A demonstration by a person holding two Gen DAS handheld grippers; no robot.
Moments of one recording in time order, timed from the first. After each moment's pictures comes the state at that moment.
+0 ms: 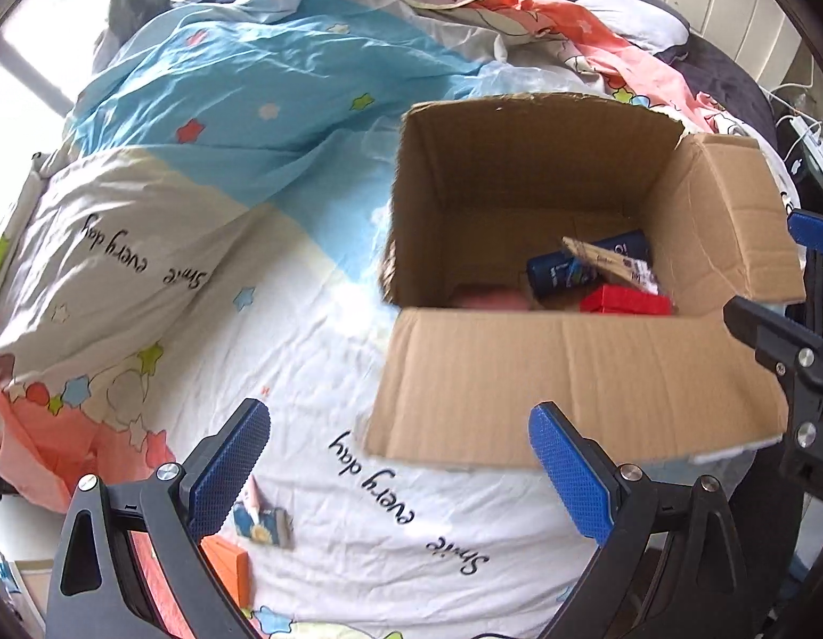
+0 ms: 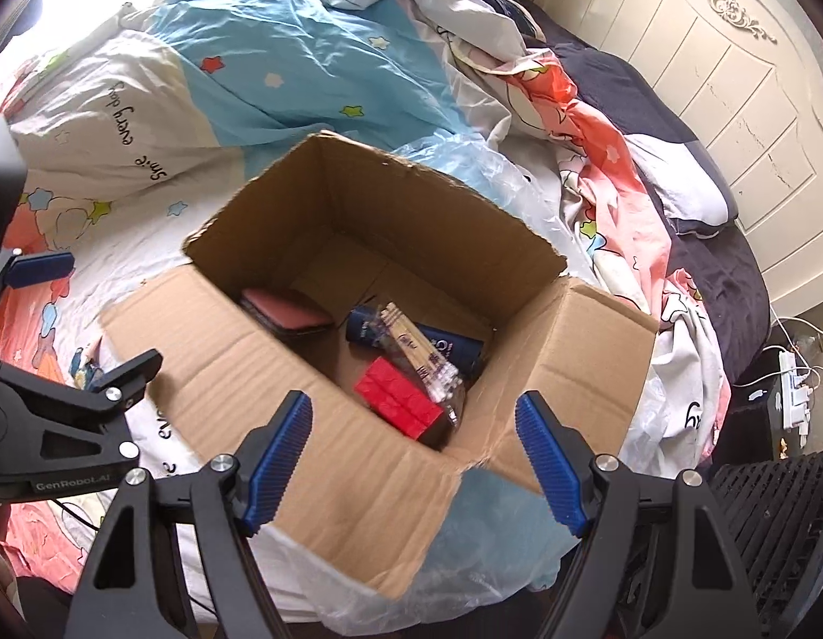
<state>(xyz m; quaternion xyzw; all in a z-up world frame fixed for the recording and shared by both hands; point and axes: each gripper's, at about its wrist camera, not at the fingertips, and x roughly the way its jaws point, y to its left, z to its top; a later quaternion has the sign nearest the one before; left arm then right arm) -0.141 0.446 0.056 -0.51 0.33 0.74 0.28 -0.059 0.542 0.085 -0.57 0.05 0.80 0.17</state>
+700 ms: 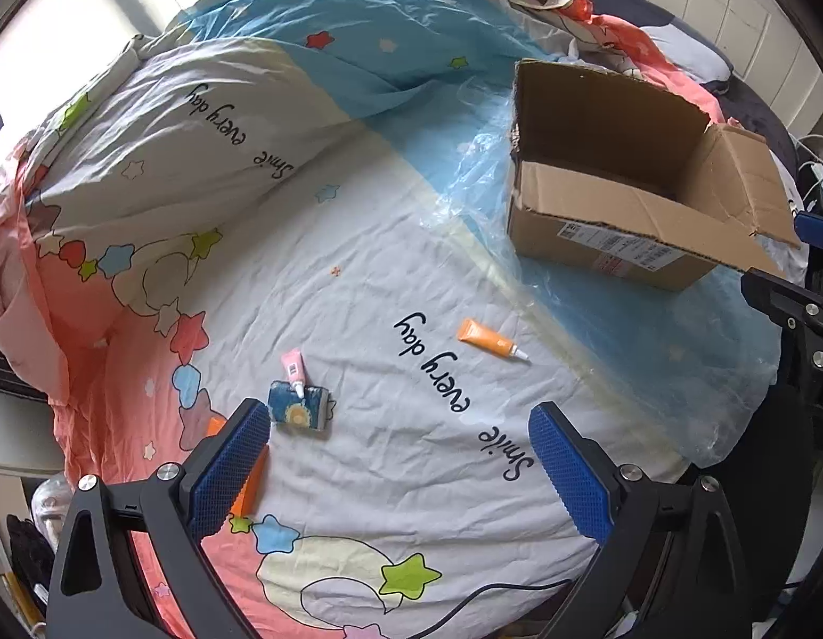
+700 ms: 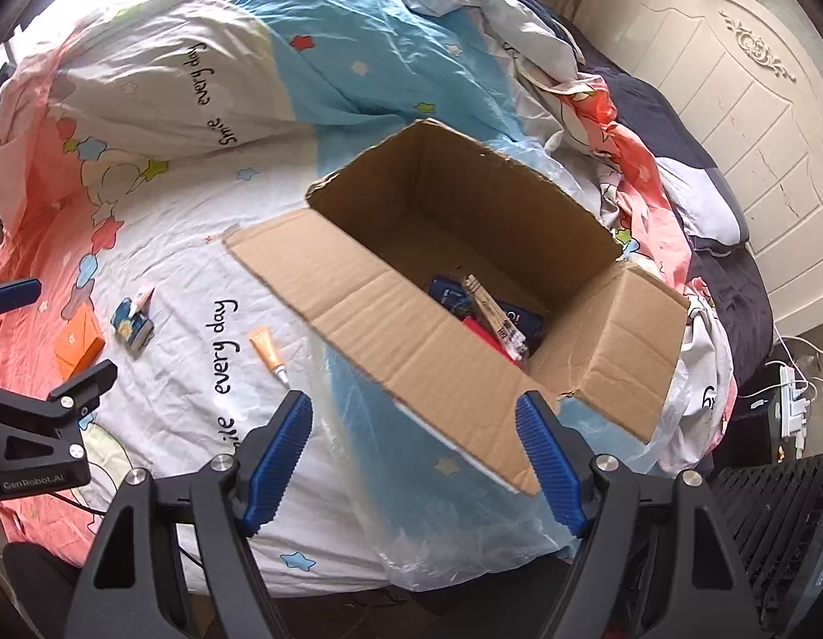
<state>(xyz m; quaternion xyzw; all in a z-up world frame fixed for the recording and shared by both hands) -0.110 0.306 0.069 -0.53 0.27 0.77 0.22 -0.038 0.453 0.094 -0.57 0.02 0.81 0.15</state>
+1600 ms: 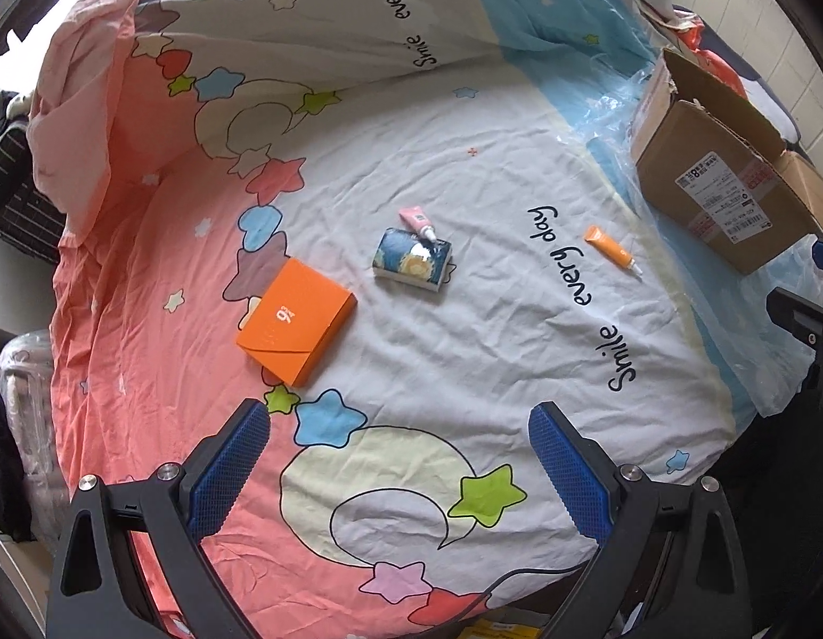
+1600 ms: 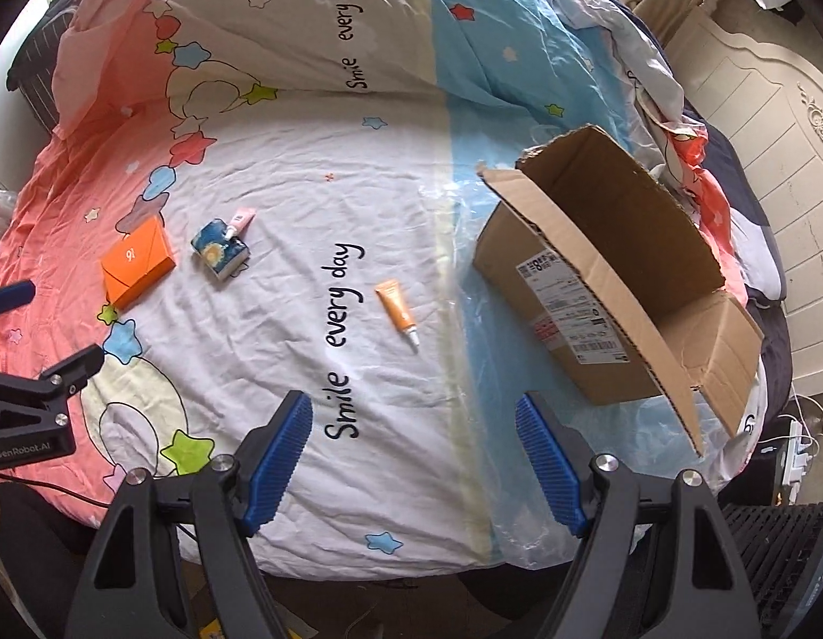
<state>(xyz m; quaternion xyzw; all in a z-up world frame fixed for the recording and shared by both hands) -0.096 0.137 0.028 -0.58 0.17 0.78 0.14 -0.044 0.324 0.061 -0.59 -0.04 0.80 0.08</state>
